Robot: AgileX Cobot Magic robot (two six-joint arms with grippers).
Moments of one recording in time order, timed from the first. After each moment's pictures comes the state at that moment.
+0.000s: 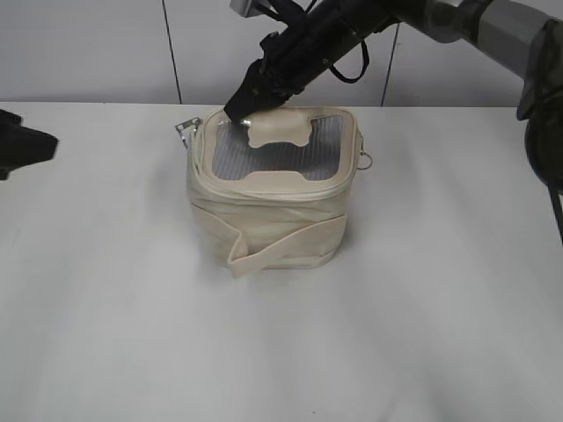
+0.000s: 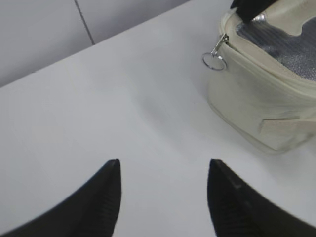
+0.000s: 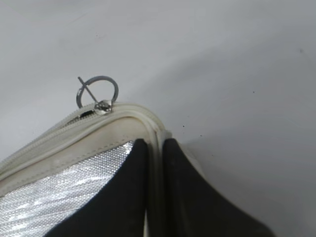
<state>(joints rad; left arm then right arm) -0.04 1.16 -0.66 -0.97 0.43 1.33 0.43 2.53 -2.39 0.79 1.15 -0.92</state>
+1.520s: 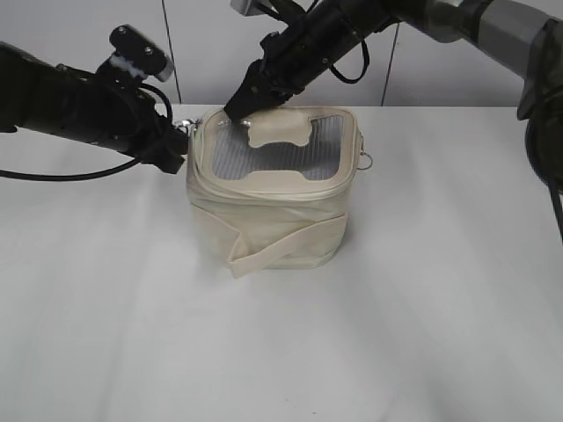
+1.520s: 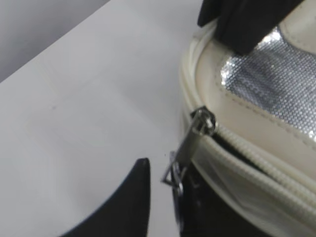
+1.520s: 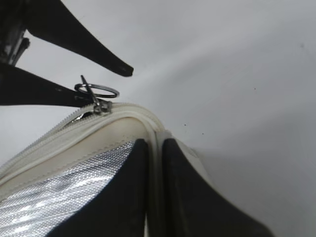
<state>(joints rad) -0.32 1.86 -1.09 -1.31 0.28 1.74 0.43 2.53 -2.39 0.79 1.15 -0.89</state>
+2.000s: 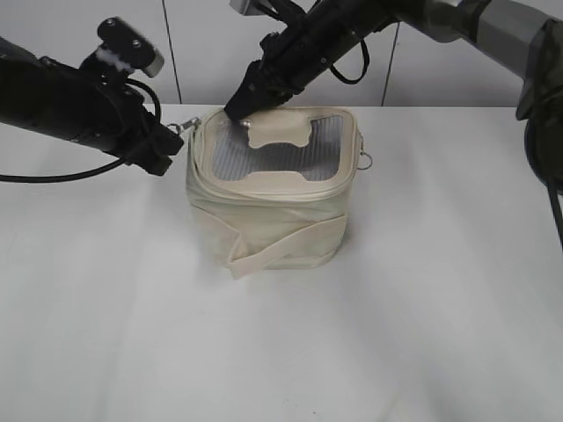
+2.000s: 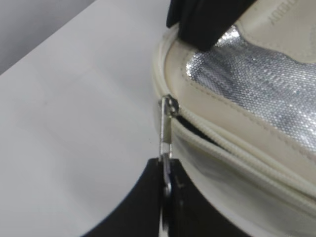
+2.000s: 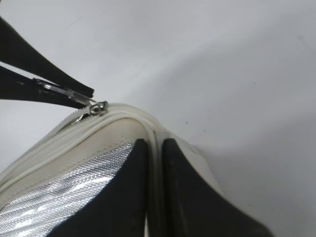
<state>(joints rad) -0.32 1.81 -1.08 -1.14 0.33 1.58 0.43 2.53 -2.39 0.77 1.15 -0.84</state>
